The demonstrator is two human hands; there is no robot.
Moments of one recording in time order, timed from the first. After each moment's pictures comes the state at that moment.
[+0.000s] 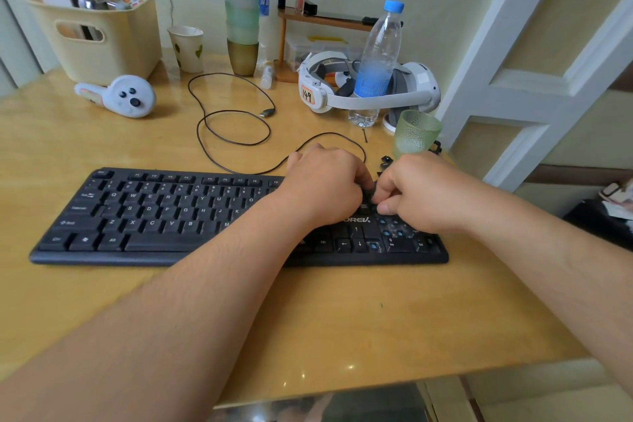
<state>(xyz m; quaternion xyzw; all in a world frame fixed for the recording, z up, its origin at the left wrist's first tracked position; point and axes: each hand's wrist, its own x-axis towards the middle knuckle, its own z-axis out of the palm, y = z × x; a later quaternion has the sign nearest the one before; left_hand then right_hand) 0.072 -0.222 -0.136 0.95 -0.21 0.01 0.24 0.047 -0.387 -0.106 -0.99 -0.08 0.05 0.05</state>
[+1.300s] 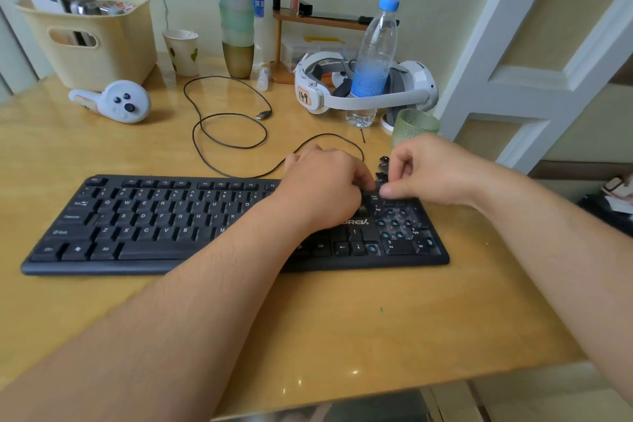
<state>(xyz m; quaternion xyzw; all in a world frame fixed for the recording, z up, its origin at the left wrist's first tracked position) 0.072 -0.222 -0.136 0.94 -0.23 0.02 0.26 0.070 -0.411 -0.100 -0.98 -0.01 0.04 0.19</state>
